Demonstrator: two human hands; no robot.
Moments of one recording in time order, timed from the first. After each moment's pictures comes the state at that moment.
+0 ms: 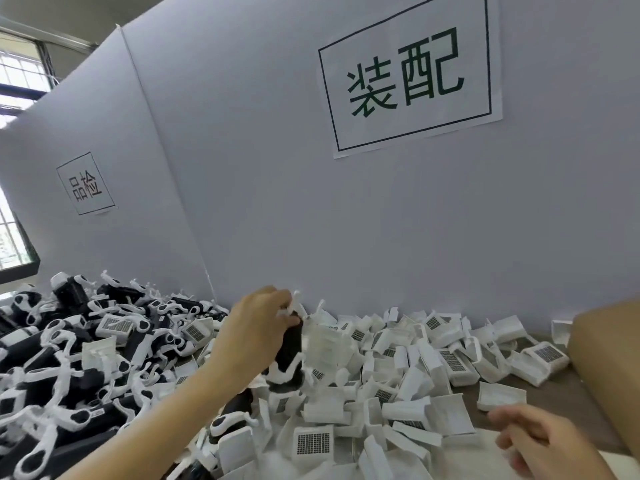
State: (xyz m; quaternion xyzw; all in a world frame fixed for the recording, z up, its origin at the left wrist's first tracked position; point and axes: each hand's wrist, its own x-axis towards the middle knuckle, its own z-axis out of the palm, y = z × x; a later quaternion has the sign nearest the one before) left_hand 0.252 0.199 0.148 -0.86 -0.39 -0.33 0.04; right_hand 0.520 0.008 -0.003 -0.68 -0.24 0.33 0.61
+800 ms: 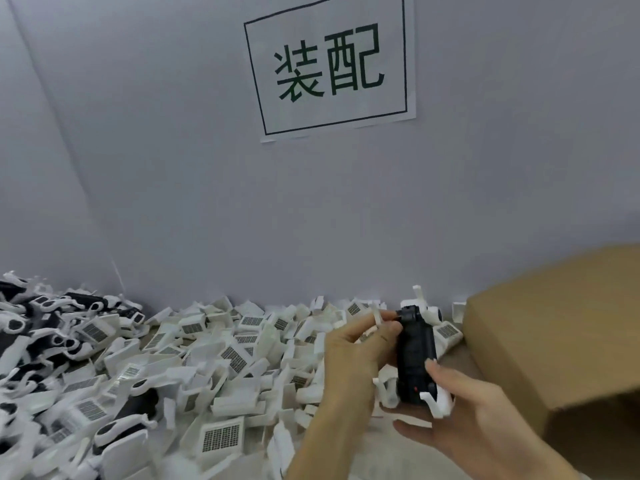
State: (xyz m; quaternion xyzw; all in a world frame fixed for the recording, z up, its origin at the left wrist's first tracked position) left_hand 0.429 0.084 0.064 -0.55 -0.18 -0.40 -0.72; right_hand 0.517 -0.031 0.040 -0.42 -0.25 0.53 0.69
